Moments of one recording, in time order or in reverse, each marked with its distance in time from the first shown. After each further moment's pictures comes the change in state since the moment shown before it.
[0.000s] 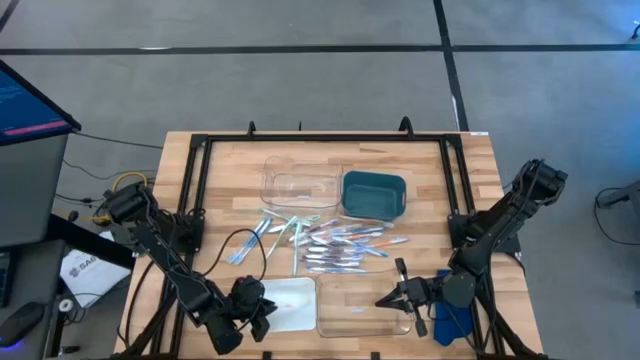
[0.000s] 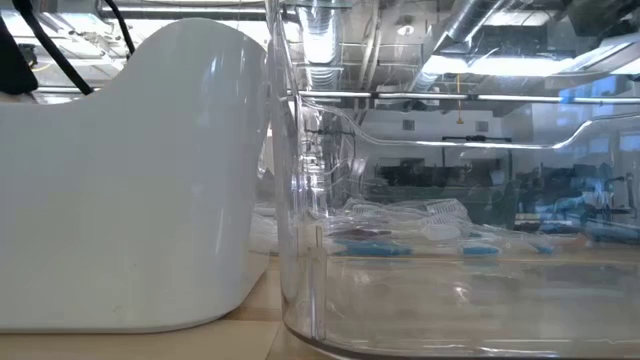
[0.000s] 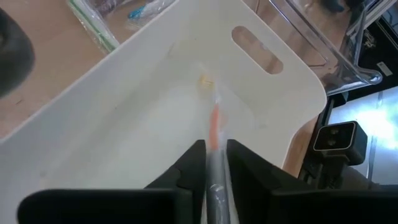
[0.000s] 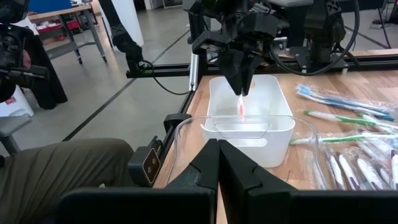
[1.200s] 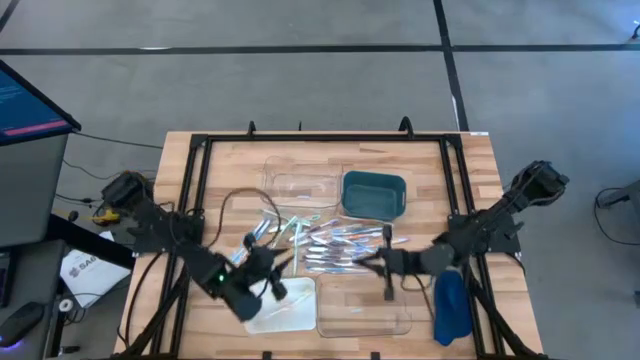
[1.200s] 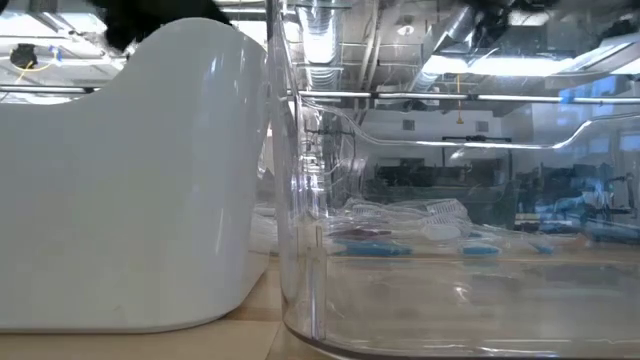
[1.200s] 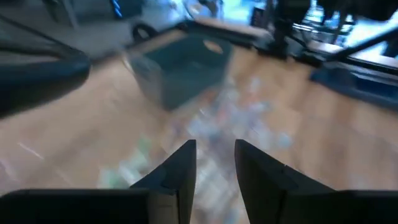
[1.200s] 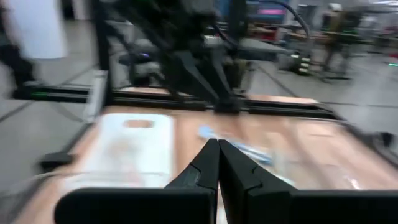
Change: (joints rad) left arm 0.249 -0.151 -0.001 0.036 -0.446 0.711; right arm -0.314 -0.002 -0.001 0.134 0.002 -0.299
